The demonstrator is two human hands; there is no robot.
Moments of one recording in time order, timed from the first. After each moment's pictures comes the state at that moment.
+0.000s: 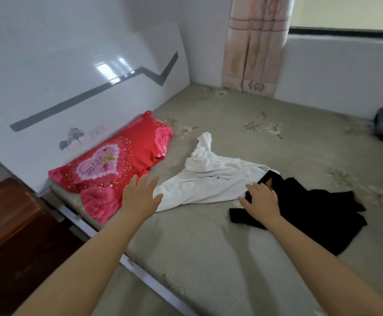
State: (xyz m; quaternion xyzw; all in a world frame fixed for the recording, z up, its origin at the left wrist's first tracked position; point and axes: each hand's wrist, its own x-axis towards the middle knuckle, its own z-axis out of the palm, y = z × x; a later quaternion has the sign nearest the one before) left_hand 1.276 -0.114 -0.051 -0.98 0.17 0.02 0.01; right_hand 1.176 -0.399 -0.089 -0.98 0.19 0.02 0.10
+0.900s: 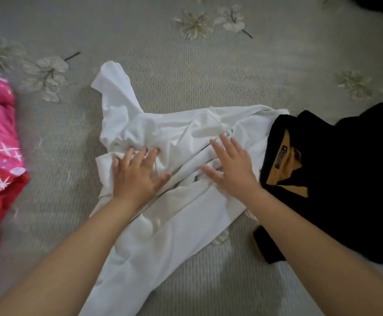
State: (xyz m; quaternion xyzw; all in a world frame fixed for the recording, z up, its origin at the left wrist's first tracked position) left_hand 1.618 -0.350 -0.376 -0.87 0.45 0.16 -0.07; right_hand 1.455 -0.494 -0.355 -0.91 0.35 -0.02 0.20
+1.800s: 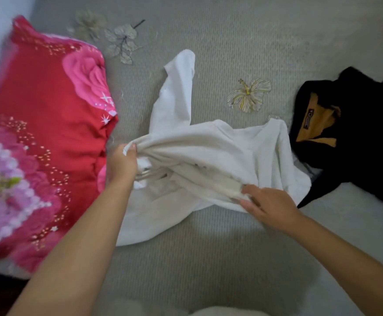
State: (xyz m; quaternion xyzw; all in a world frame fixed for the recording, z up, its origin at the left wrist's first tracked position) left_hand 1.604 -0.187 -0.295 -0.95 0.08 0.16 -0.25; right_hand 1.329 -0.357 -0.305 -0.93 0.19 0.16 0.29
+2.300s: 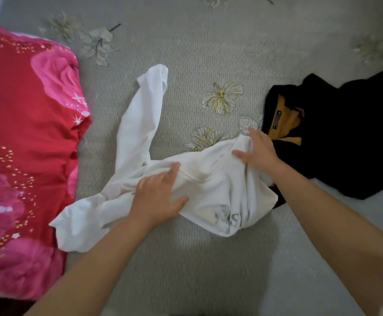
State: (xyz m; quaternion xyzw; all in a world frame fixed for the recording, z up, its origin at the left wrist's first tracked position) left_hand 1.489 -0.210 -0.274 -0.86 0.43 0.28 -0.02; right_hand 1.368 -0.455 -0.325 -0.83 0.44 0.11 0.32
